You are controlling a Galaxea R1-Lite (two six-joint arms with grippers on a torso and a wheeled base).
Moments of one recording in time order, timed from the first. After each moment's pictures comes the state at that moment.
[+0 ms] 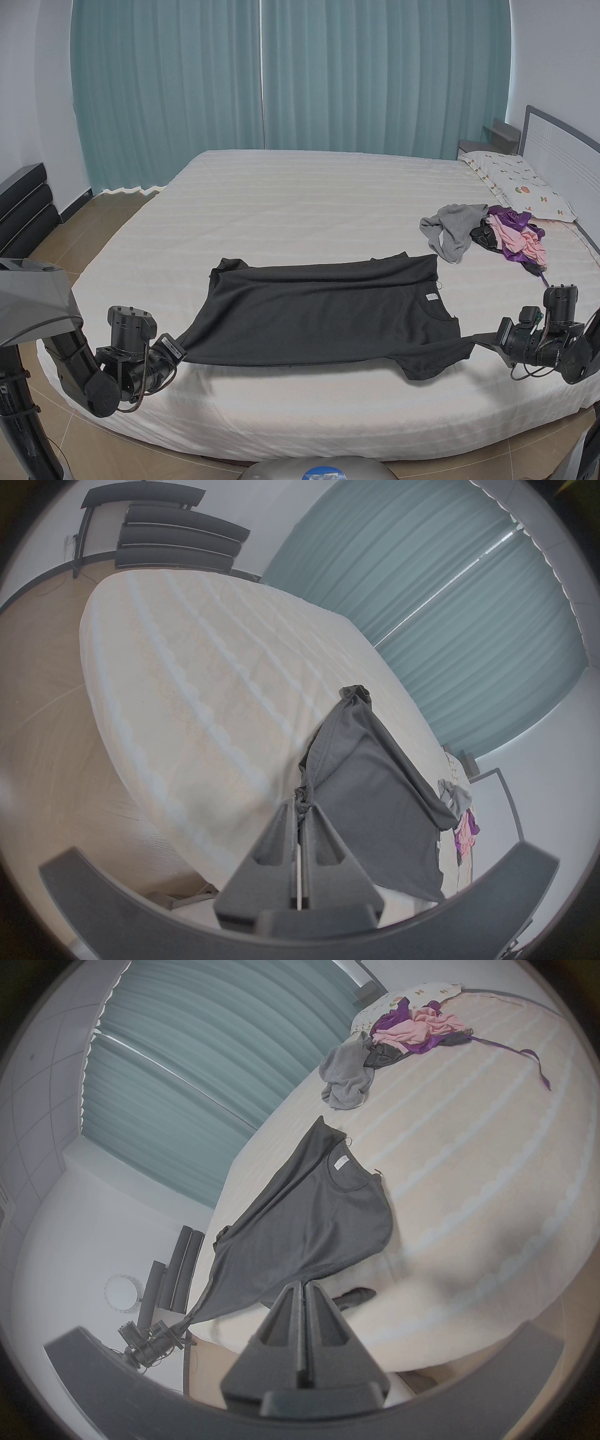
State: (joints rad) left arm -0.24 2.07 -0.39 -1.00 0.14 -0.99; right arm -0.07 1.91 -0.32 -0.96 0.48 0.63
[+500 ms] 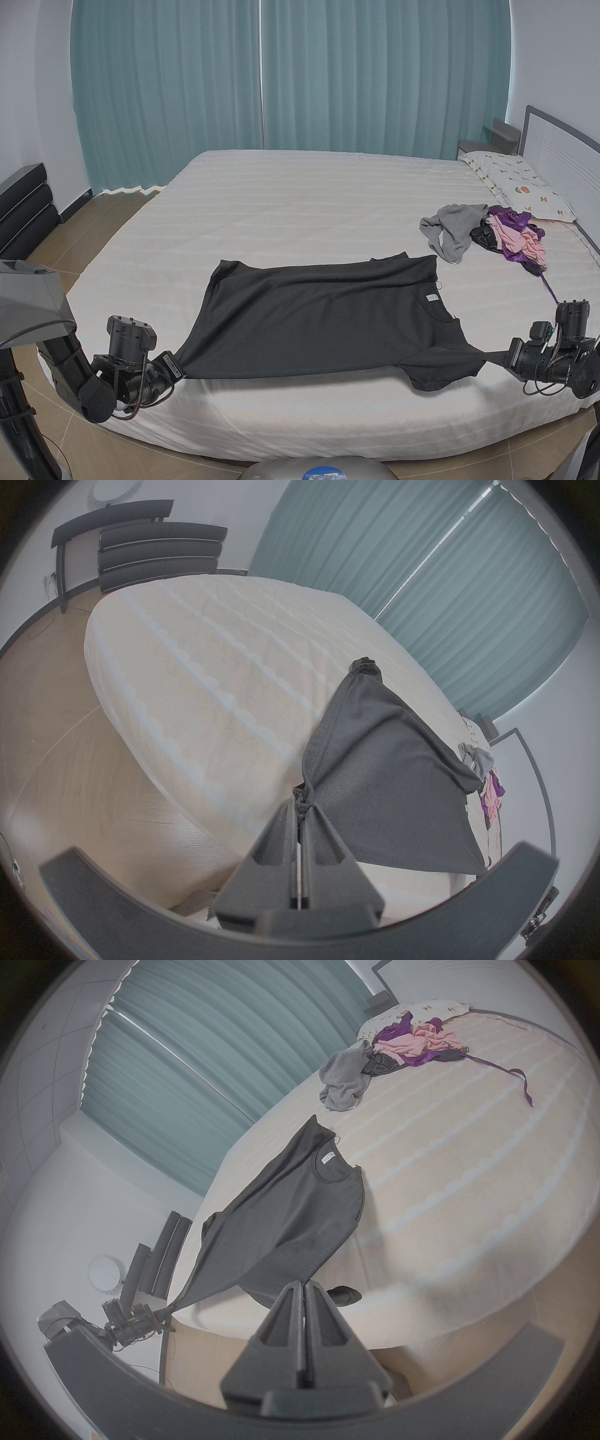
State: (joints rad) left arm -0.24 2.03 -0.34 -0.90 0.13 -0.85; right arm -0.12 1.83 -0.18 -0.96 0.48 0.47
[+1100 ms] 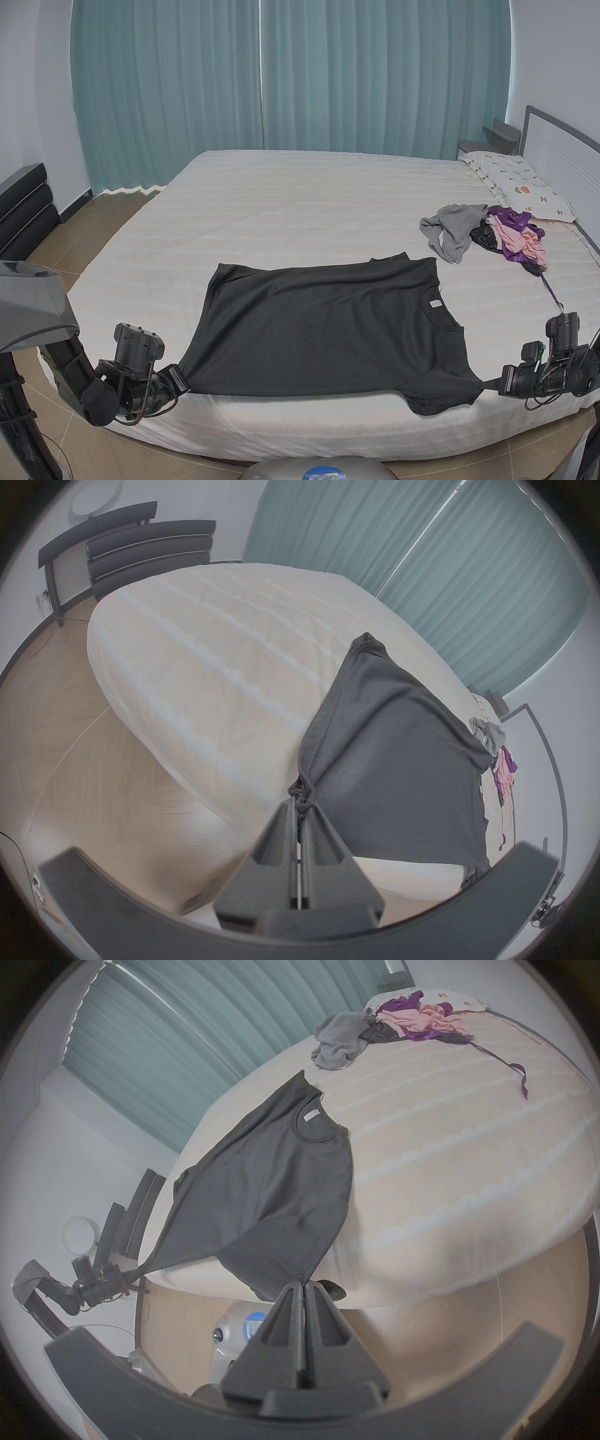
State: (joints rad) left arm -0.28 2.03 -0.34 -0.80 0.13 -0.82; right arm -0.13 1.87 -0.19 -0.73 0.44 0.24
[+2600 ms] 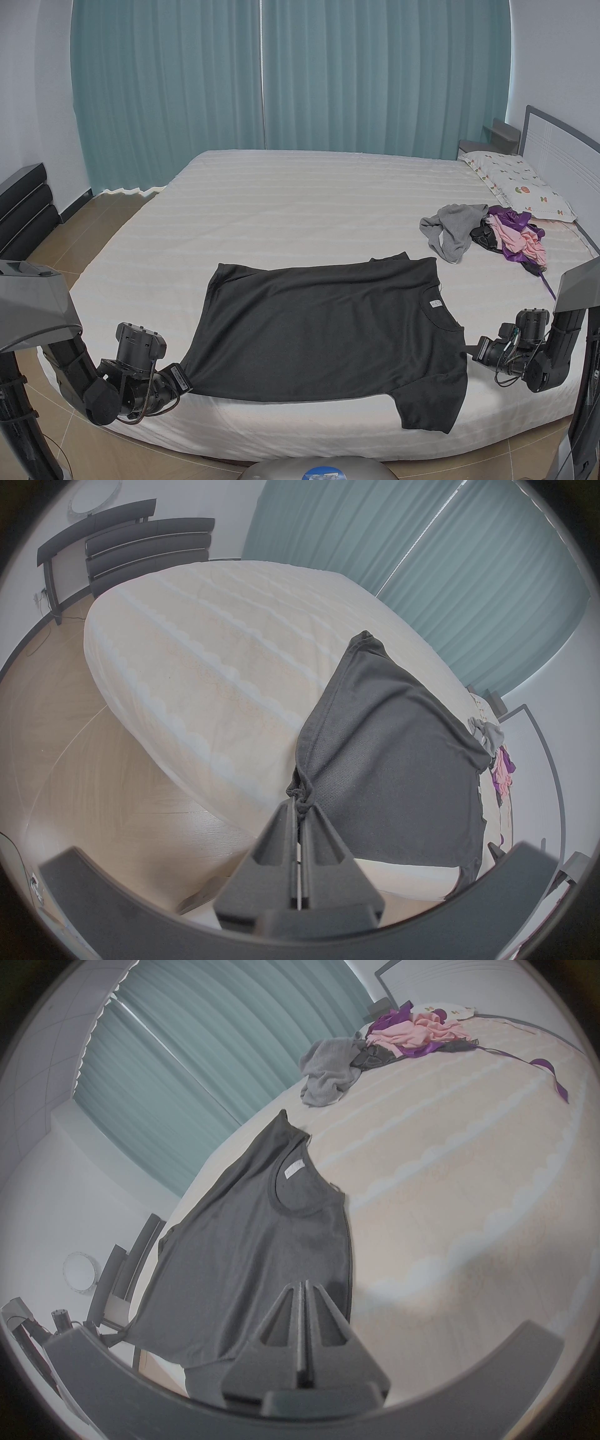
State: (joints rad) left arm -0.29 2.04 -0.35 -0.80 0.12 -0.82; right arm -0.12 2.38 -0.43 -1.30 0.40 0.44
